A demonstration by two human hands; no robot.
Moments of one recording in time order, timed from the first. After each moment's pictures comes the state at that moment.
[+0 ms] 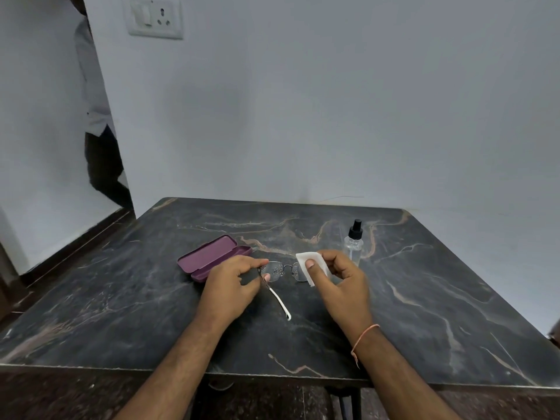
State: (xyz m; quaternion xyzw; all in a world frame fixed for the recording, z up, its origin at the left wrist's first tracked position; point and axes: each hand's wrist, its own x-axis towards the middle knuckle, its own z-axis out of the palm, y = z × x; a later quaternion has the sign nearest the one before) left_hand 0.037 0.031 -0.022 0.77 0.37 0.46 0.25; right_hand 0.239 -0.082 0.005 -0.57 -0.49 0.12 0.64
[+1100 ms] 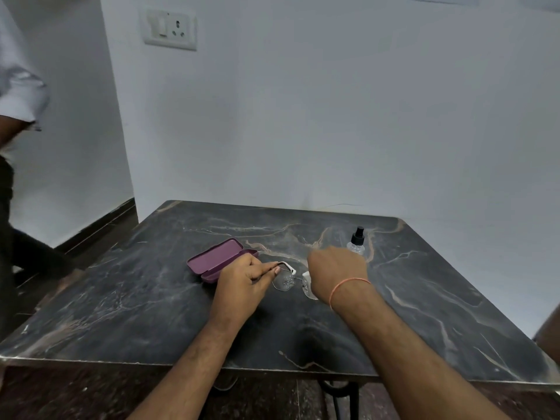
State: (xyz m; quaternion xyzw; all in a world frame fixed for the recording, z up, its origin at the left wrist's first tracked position) left_hand 0.039 0.020 -0.013 0.76 0.31 0.53 0.20; right_hand 0.191 -0.078 0.100 -0.80 -0.59 -0.12 -0.06
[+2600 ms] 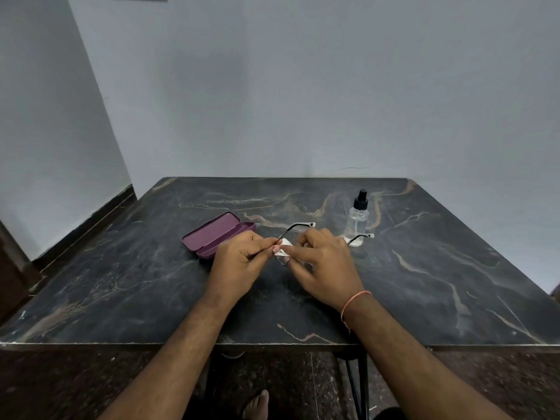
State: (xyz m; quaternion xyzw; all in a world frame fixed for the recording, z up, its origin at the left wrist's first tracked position) left_hand 0.037 0.027 -0.018 0.80 0.25 0.50 0.20; right_hand 0.227 -0.063 -0.009 -0.62 -0.70 -0.12 0.34
